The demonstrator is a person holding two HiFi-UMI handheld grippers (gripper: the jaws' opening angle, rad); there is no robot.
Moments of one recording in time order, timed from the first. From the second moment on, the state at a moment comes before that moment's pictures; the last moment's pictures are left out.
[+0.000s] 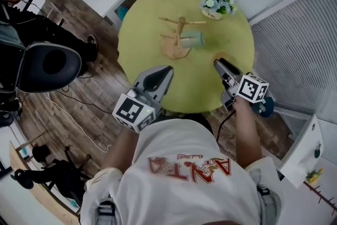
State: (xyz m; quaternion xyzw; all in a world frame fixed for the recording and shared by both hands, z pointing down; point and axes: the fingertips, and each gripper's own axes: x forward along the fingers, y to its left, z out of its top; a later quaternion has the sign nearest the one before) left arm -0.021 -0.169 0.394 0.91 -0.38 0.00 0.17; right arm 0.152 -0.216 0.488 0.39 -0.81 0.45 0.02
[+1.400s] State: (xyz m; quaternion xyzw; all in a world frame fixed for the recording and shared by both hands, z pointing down) left arm -0.008 -0.127 0.289 0.93 -0.37 -0.04 0.07; right arm 0.172 -0.125 0.274 0.51 -0.86 0.07 -0.07
